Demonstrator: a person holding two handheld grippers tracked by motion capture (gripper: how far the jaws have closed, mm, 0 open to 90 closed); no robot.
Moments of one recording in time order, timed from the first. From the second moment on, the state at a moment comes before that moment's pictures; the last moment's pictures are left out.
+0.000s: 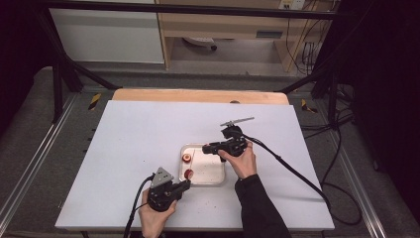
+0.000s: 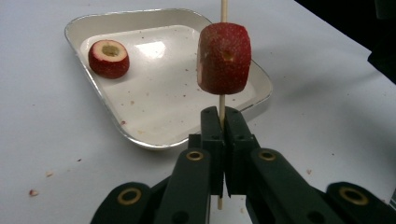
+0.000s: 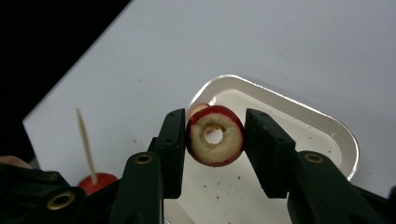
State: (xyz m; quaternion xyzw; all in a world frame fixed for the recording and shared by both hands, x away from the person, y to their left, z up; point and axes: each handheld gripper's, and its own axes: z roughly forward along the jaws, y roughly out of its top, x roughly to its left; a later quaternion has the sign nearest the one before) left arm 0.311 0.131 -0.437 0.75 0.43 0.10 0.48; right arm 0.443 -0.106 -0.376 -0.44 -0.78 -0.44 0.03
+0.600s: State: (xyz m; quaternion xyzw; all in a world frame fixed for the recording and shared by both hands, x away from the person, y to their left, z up) left arm 0.302 0.085 -0.441 0.75 0.45 0.09 0.48; right arm 0.402 -0.143 -0.395 -0.46 -0.63 -0.62 0.02
